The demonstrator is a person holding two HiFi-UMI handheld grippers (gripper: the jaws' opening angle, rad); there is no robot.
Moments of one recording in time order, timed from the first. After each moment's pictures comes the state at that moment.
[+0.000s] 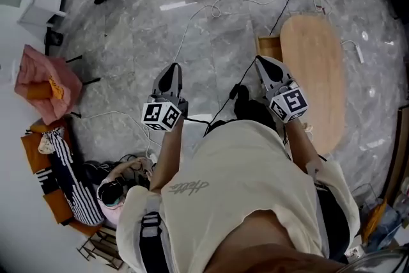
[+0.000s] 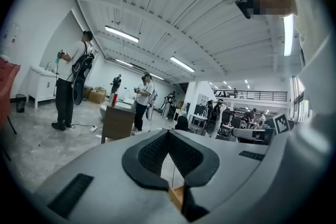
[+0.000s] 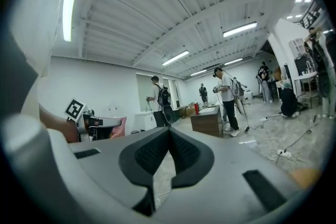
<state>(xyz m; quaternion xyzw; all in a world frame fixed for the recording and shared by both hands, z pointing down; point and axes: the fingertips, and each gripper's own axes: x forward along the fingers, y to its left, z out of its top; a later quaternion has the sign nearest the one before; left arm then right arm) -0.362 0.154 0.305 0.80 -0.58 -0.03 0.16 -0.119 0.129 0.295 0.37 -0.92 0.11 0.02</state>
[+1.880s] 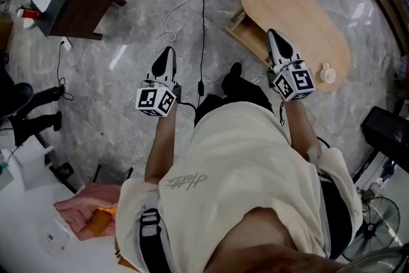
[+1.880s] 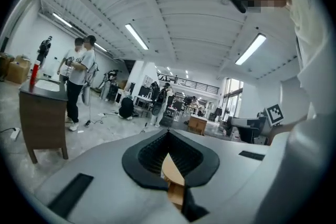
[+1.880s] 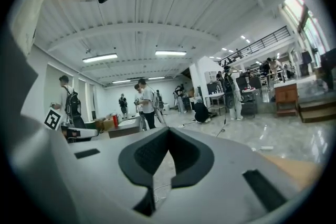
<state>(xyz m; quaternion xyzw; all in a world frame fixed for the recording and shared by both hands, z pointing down) -0.335 -0.236 0.348 0.96 -0.23 0.04 0.18 -0.089 -0.079 0.305 0.76 -0.63 0.13 -0.02</state>
